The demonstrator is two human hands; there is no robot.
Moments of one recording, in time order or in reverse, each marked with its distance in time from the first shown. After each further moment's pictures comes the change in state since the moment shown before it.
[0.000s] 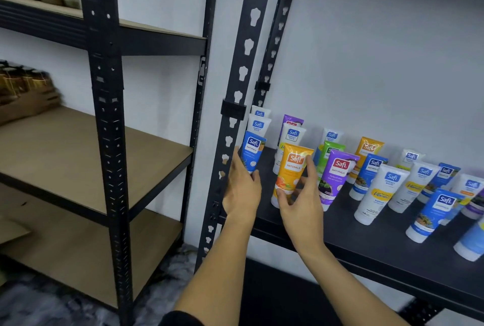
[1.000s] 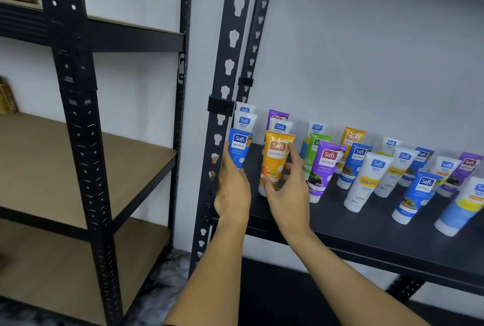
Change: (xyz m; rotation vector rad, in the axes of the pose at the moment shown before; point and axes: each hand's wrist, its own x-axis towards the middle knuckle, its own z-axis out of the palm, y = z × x) left_hand 0.001 -0.004 0.001 0.006 0.012 0.051; right_hand 0.010 -0.013 0.017 0.015 0.063 0.039
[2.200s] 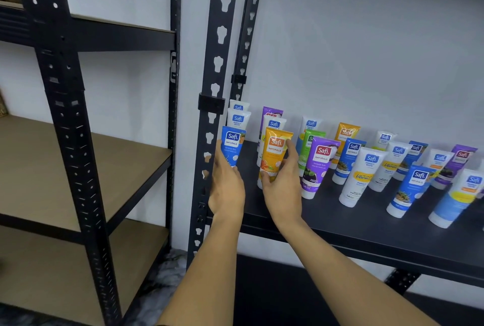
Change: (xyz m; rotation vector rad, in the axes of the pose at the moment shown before) left_hand 0.002 0.001 0.001 0.010 -0.014 -0.039; right_hand 0.014 0.007 0.010 -0.125 0.037 0.065
